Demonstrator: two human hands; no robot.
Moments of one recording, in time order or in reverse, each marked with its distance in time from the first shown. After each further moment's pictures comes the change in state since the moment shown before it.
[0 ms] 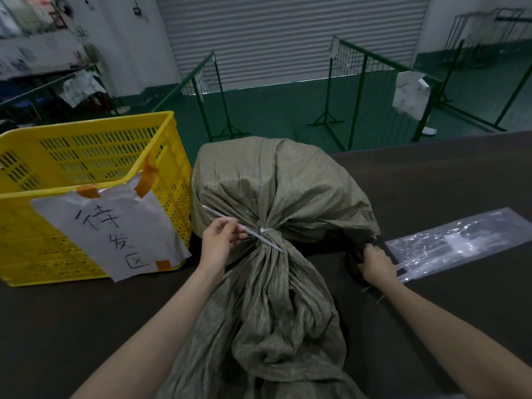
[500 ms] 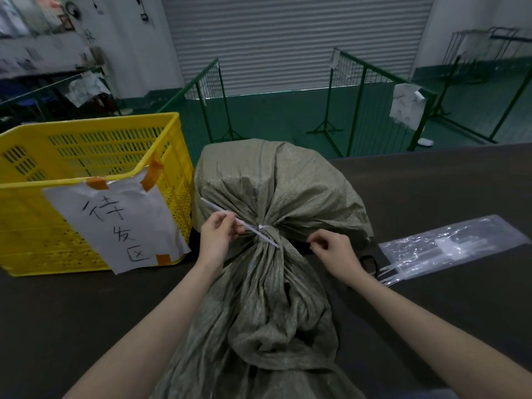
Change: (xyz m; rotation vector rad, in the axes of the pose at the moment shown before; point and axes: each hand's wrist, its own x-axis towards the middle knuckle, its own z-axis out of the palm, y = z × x) left_hand -0.018 0.012 0.003 0.013 0.035 0.078; right_hand -0.059 -0.072 -0.038 0.536 0.140 -0.506
